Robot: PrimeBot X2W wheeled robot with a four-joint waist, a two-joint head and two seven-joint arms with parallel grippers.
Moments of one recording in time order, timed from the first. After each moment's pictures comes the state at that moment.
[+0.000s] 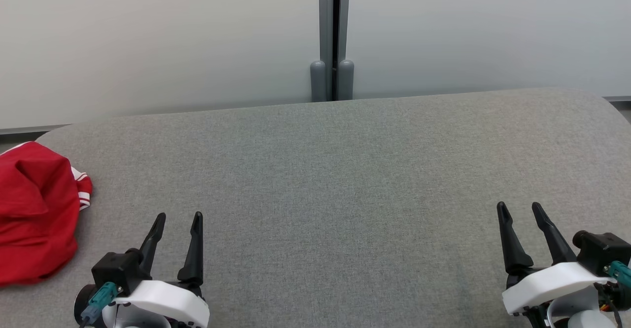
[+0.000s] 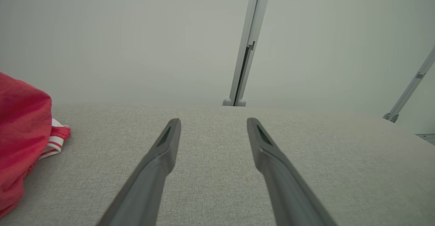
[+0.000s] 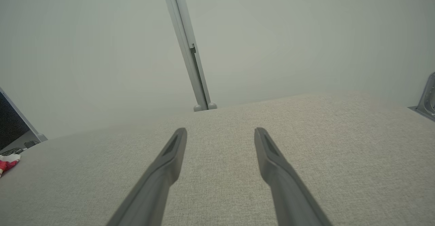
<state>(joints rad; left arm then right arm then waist) -0.07 0.07 -0.06 0.31 -0.29 -0.10 -0.21 -0.10 -0.17 0.11 0.31 0.40 0.13 -0.13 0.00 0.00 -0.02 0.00</state>
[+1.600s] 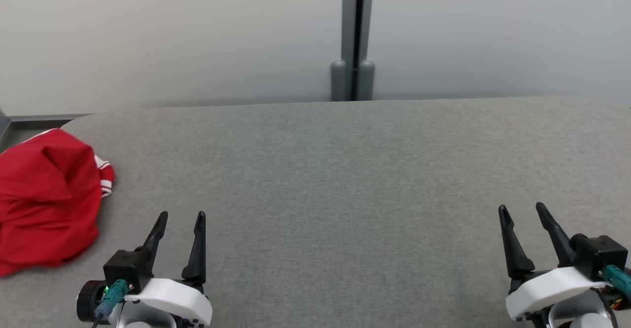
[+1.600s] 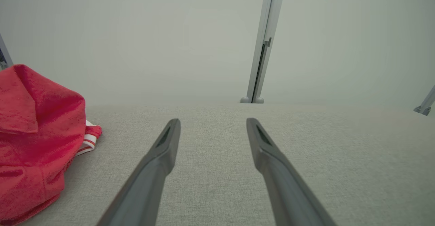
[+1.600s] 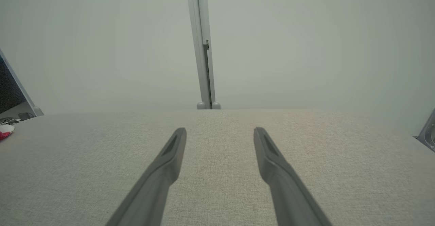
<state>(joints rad) -0.11 0.05 -0.05 0.40 -0.18 -0.09 -0.26 -0.09 -0.18 0.09 0.30 0.26 0.13 -0.15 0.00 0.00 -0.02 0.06</state>
